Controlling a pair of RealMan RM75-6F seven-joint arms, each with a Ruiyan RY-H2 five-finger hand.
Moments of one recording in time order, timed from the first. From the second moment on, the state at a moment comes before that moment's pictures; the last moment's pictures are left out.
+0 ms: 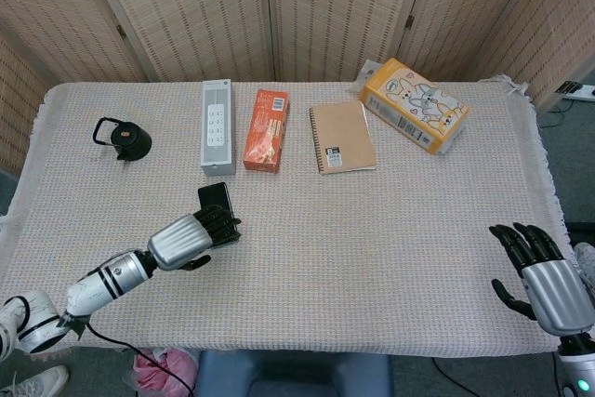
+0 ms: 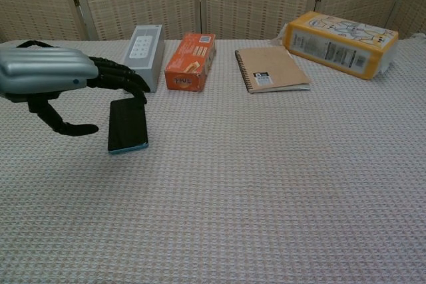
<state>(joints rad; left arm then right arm) -0.77 -1.25 -0.02 -1.38 1.89 0.95 -0.20 0.07 -0.99 -0.01 -1.70 -1.69 1.54 -0.04</state>
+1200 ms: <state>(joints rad) -0.92 -1.56 -0.12 -1.15 1.22 0.60 0.14 0.05 -1.00 -0.01 -1.66 -1.66 1.54 -0.01</state>
